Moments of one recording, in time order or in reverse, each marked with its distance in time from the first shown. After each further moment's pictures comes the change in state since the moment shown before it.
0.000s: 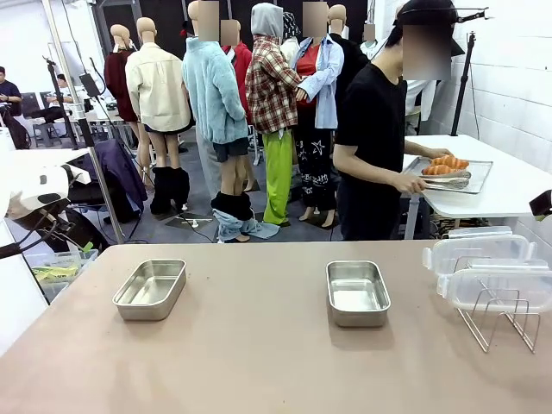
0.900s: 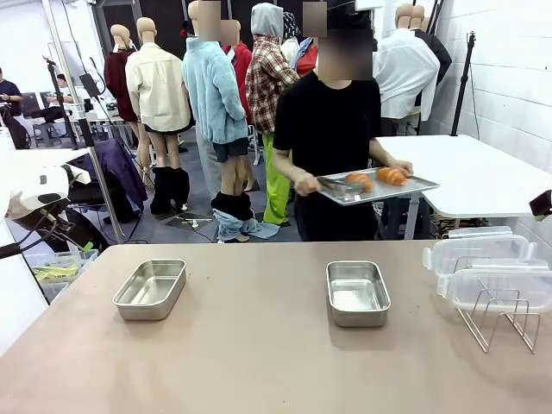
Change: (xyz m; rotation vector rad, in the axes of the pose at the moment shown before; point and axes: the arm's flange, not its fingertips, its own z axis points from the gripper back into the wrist) left arm 0.000 0.000 0.000 0.000 0.000 0.000; right arm 0.000 0.000 0.000 0.000 0.000 0.000
